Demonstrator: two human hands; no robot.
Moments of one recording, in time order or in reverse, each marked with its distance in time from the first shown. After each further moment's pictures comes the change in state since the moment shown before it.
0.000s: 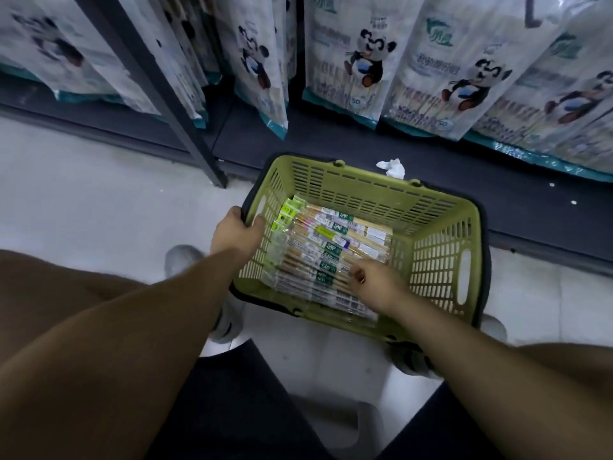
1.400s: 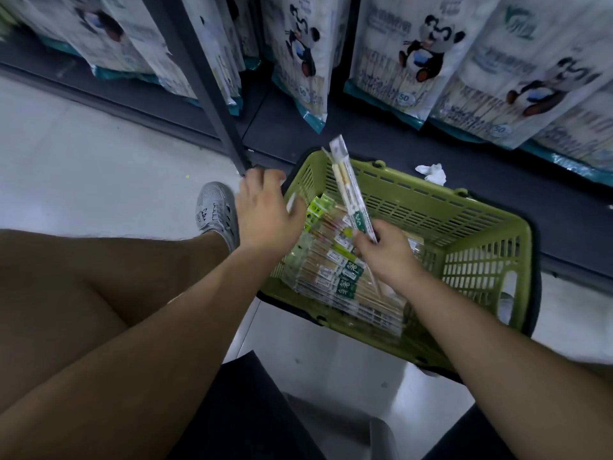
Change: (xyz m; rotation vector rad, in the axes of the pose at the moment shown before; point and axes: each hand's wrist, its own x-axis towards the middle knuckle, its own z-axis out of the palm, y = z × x) left_hand -0.022 0.039 -0.022 0.114 0.265 0.400; right_hand 0.052 -0.051 -0.010 0.481 0.236 -0.141
